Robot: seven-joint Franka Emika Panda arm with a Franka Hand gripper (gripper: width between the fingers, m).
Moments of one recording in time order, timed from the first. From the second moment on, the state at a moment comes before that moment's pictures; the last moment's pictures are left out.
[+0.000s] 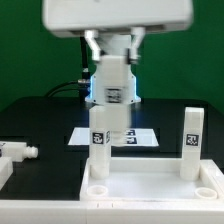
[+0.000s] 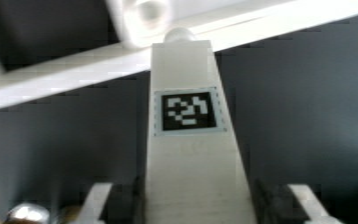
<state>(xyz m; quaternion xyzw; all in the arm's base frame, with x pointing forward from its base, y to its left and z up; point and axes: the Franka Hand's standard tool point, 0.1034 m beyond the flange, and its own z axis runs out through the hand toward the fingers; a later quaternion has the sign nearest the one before) 0.617 0.009 0.212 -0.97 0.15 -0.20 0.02</state>
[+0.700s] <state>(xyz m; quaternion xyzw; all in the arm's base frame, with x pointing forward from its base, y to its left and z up) 0.618 0.067 0.188 -0.97 0.11 -0.20 0.01</state>
